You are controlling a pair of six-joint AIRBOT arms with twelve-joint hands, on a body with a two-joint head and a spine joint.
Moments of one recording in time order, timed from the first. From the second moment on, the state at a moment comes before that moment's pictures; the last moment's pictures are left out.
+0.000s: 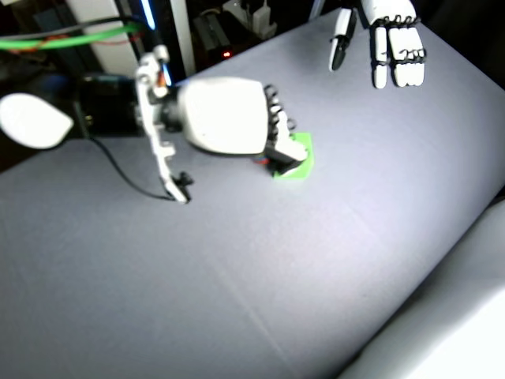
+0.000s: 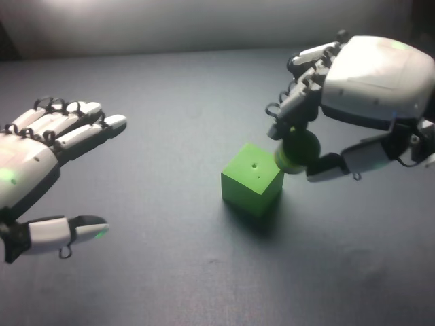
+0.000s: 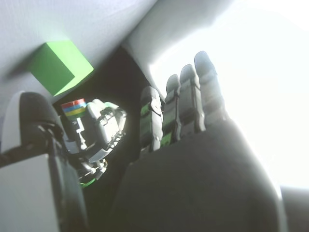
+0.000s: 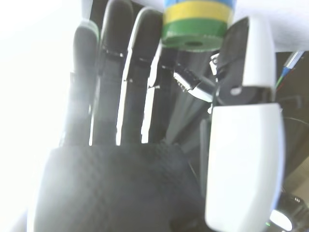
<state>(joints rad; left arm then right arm) 1.01 -0.88 0.96 -0.30 -1.15 0.96 -0.47 -1.11 1.28 -0.53 0.74 -0.57</state>
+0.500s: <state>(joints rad) 1.12 -0.85 0.93 -0.44 -1.30 0.95 -0.46 -1.24 1.36 -0.52 0.69 -0.57</state>
